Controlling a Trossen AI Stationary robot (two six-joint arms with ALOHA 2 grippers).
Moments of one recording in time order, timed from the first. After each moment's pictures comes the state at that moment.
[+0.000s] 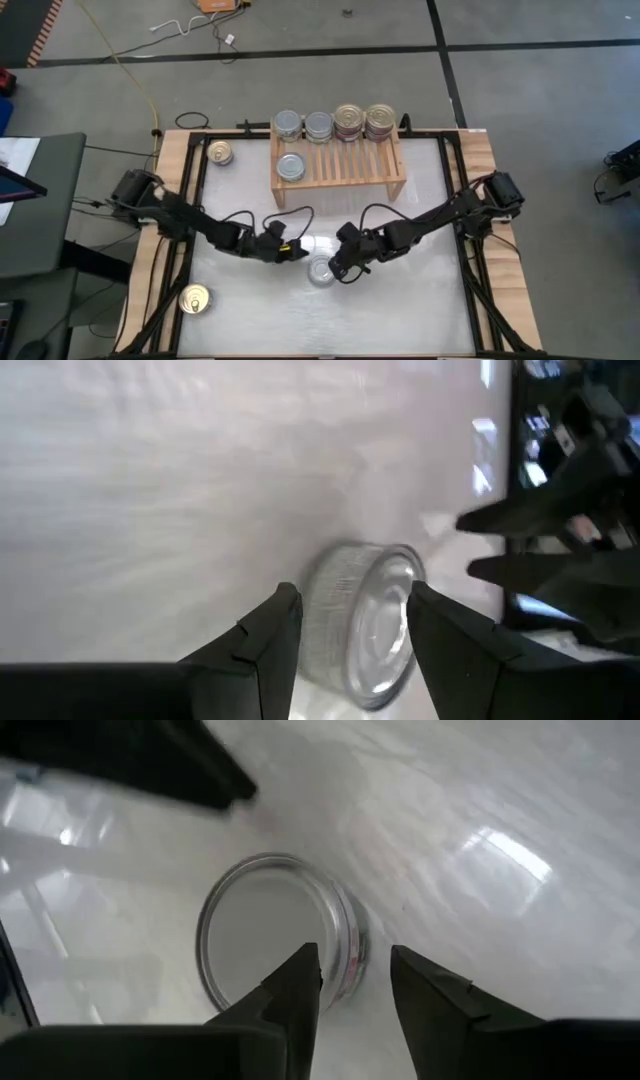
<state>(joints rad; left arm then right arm) -0.32 1.61 0.65 0.38 -0.31 -1.63 0.31 1.75 1.07 -0.23 0.22 1.12</state>
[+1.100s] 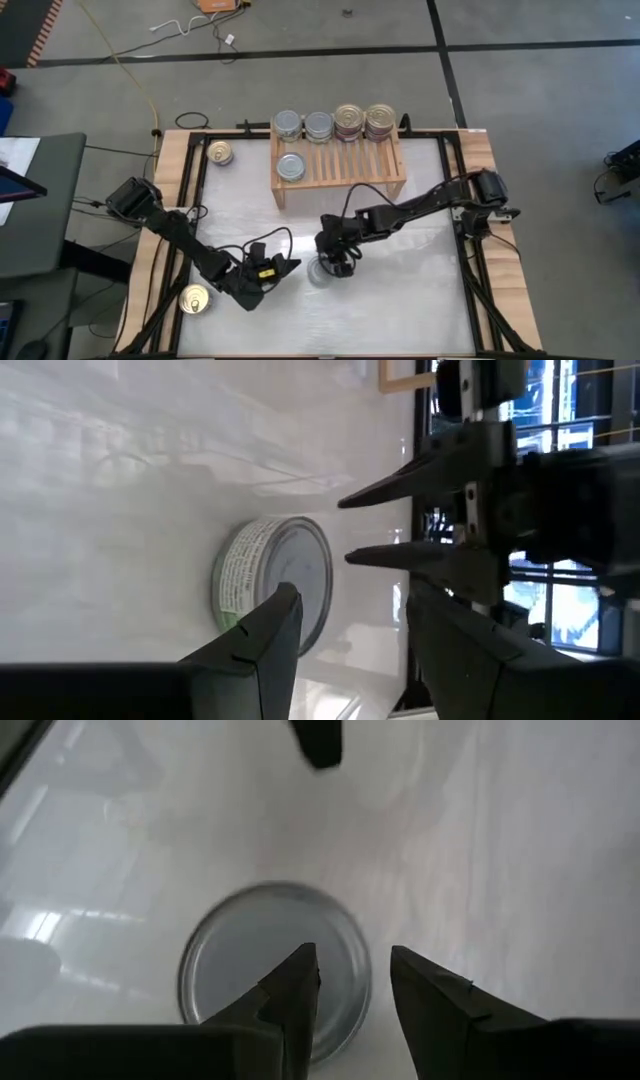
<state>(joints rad) -0.66 1.64 0.77 0.22 -0.93 -2.04 0.15 1.86 1.18 -0.13 -0.11 -0.03</state>
